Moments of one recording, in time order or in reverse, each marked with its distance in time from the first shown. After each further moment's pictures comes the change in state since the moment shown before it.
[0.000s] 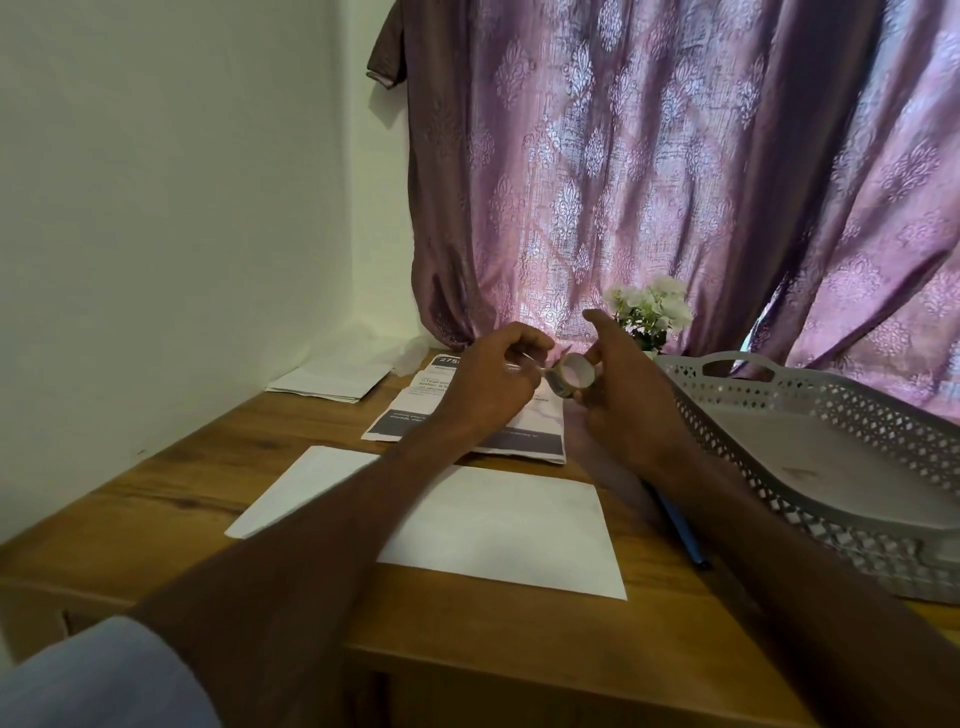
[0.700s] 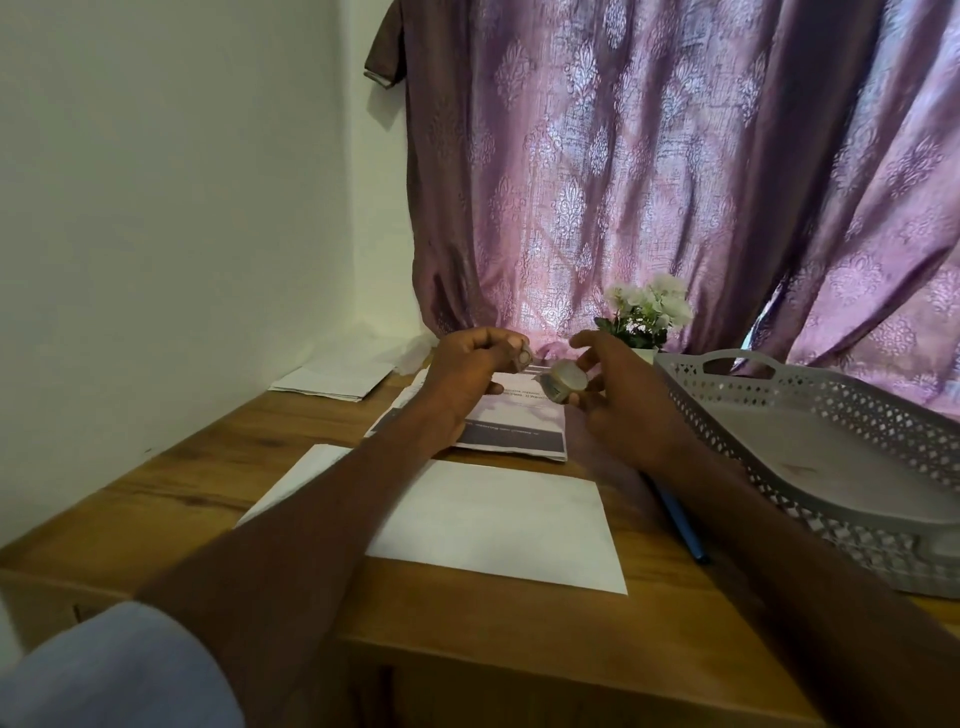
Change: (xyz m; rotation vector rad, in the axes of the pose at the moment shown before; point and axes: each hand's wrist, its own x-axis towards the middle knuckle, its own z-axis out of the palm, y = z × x) left_hand 0.005 -0.002 -0.019 -0.341 0.051 -0.329; right_hand 0.001 0.005 0.002 0.078 -0.058 -0.004
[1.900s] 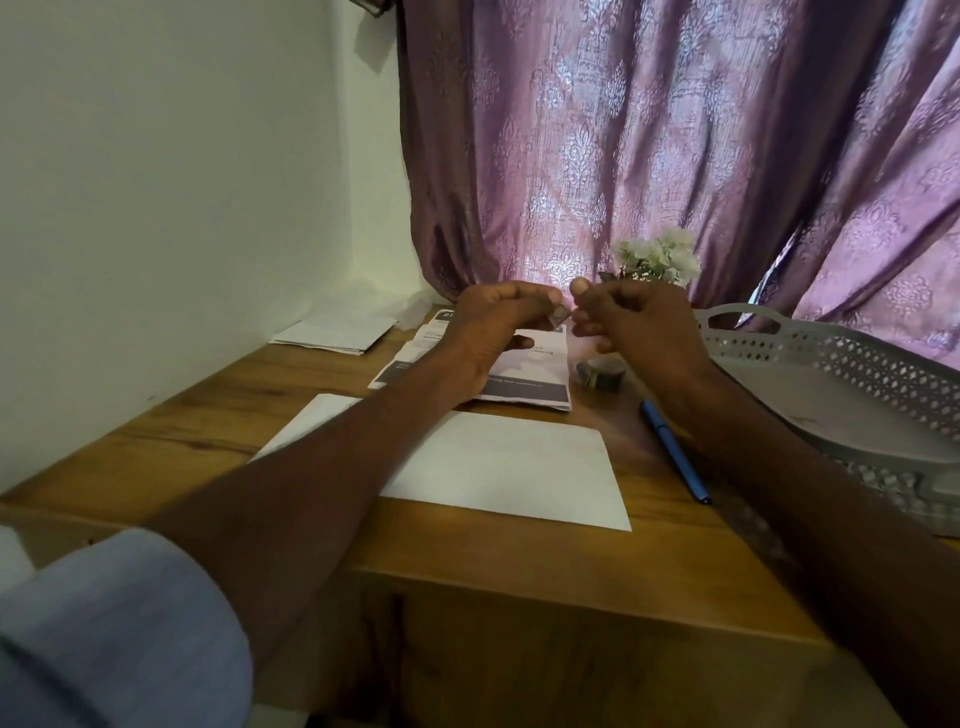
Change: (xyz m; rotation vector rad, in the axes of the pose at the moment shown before) left_hand -0.014 0.006 0.013 -0.079 -0.121 -0.023; right_hand 0.004 -0.009 -0.008 0.430 0.137 0.219
